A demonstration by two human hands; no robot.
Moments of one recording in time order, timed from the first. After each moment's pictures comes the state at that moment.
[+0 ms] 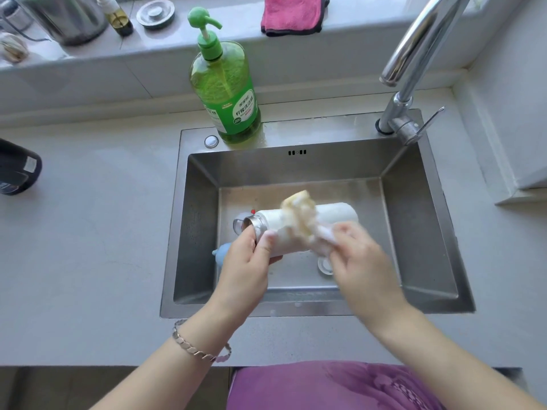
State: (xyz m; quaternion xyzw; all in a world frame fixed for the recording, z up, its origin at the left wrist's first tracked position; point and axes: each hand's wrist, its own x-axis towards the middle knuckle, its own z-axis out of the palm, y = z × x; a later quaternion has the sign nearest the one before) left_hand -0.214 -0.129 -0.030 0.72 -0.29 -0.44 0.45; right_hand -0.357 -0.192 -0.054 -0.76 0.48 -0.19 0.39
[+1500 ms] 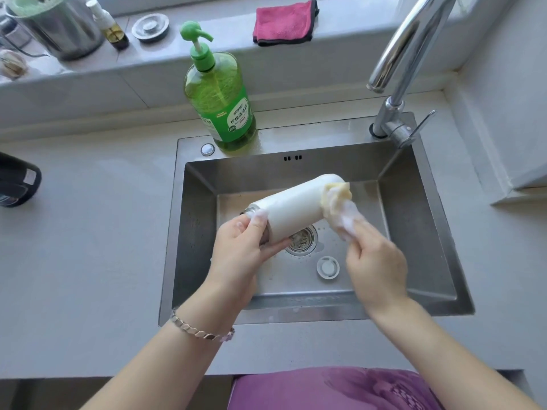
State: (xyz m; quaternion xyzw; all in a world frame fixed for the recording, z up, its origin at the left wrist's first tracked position) left_hand -0.214 -0.158 -0.013 0.66 -0.12 -0.48 0.56; right_hand -0.363 -0.204 -0.073 -0.74 0.55 -0.27 0.27
